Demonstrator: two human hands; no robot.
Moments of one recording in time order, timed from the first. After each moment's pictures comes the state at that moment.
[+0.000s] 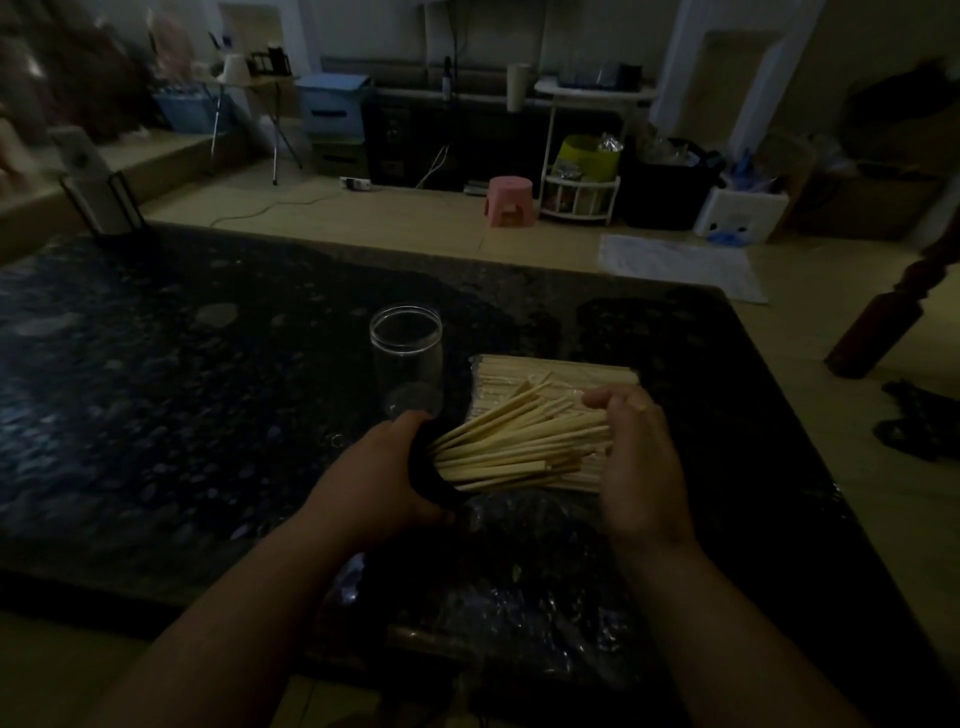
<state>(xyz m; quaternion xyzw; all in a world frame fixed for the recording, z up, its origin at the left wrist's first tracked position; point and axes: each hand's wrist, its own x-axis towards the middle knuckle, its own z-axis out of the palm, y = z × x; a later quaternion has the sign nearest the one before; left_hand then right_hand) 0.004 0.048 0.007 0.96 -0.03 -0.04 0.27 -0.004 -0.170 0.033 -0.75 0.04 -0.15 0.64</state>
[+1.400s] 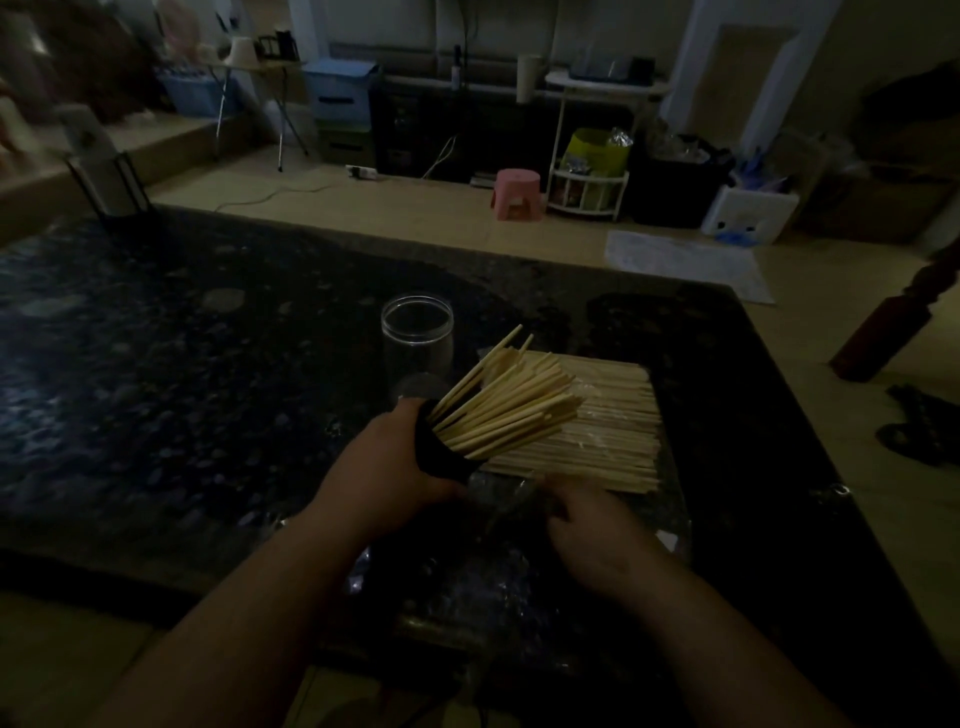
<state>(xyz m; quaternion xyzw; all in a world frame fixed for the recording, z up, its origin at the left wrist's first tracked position) 0.000 0.045 0.011 0.95 0.02 -0.01 0.32 -0.003 -0.176 -0.024 -0.95 -0.11 0.13 0.25</state>
